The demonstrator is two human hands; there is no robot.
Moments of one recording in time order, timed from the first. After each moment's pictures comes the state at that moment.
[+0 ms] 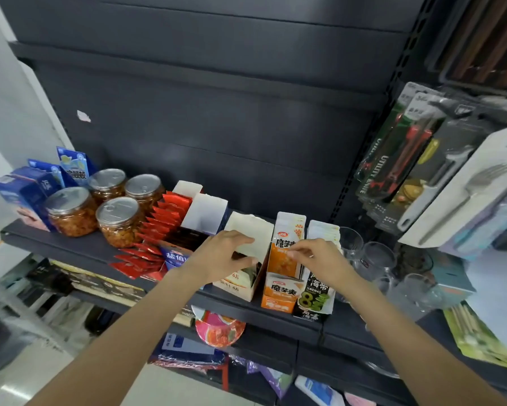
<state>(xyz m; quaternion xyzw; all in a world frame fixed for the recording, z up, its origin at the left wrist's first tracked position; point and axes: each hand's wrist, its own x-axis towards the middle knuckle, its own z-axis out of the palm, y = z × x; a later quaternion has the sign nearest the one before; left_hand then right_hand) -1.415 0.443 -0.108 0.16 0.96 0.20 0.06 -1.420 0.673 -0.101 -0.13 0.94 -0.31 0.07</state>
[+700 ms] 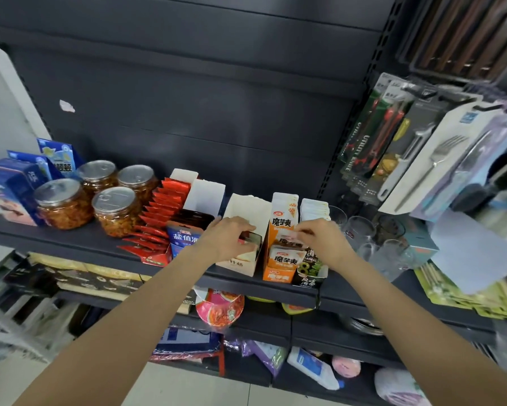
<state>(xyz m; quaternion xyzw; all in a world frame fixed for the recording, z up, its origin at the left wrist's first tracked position) -1.393 0.432 -0.108 0.20 0.96 0.16 0.08 -1.365 0.652 -0.088 -0.08 0.96 -0.26 -0.01</state>
